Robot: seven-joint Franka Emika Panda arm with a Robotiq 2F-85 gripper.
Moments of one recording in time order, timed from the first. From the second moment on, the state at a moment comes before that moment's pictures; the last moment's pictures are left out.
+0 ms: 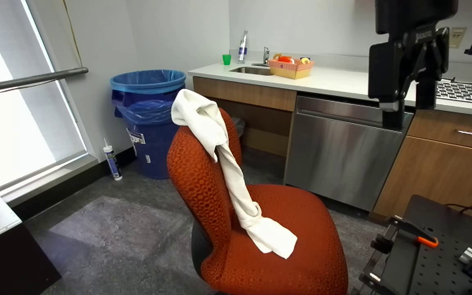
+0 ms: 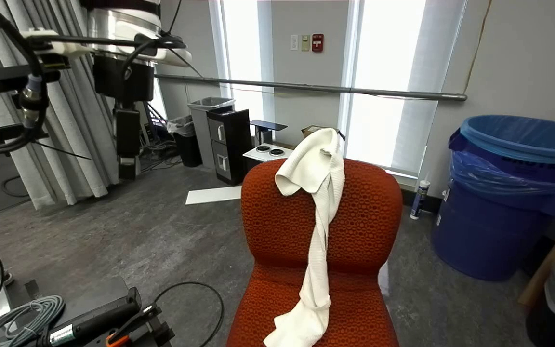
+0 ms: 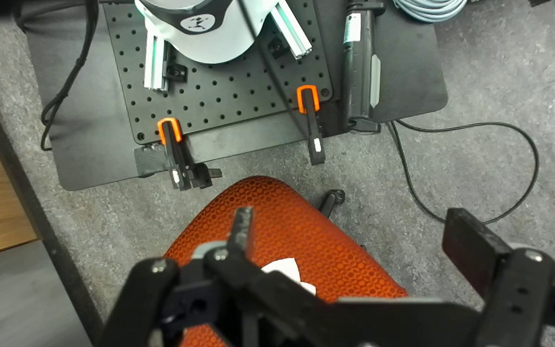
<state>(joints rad) 0.03 -0.67 0.19 -2.50 0.14 1.56 0.38</state>
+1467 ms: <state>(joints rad) -0.12 -0.28 0.12 -2.49 -0.20 2.14 0.43</state>
